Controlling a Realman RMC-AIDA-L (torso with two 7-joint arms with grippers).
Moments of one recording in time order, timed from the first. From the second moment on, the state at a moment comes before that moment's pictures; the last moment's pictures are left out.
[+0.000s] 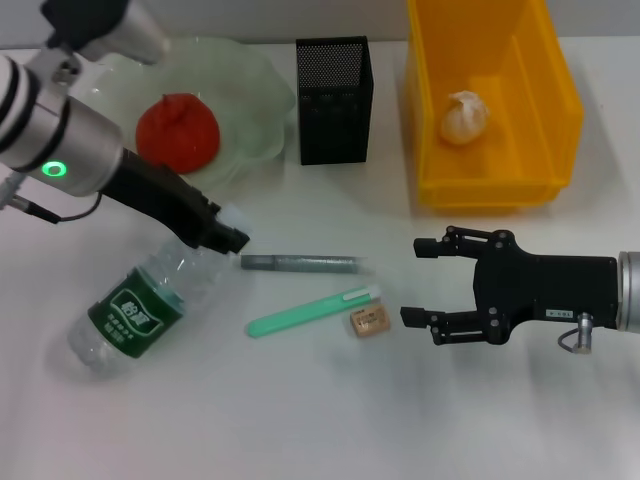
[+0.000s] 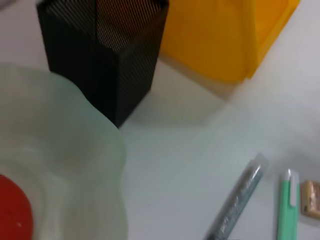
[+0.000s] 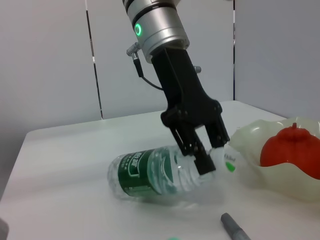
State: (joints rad) left arm -0.68 -2.07 1.14 1.12 2.46 1.54 -2.19; right arm 0.49 2.06 -0.85 -0.46 -1.90 -1.53 0.96
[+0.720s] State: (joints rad) left arm -0.57 -2.02 0.77 1.12 2.19 1.69 -1.85; right arm 0.50 2.07 -0.82 -0.45 -1.90 -1.53 0.98
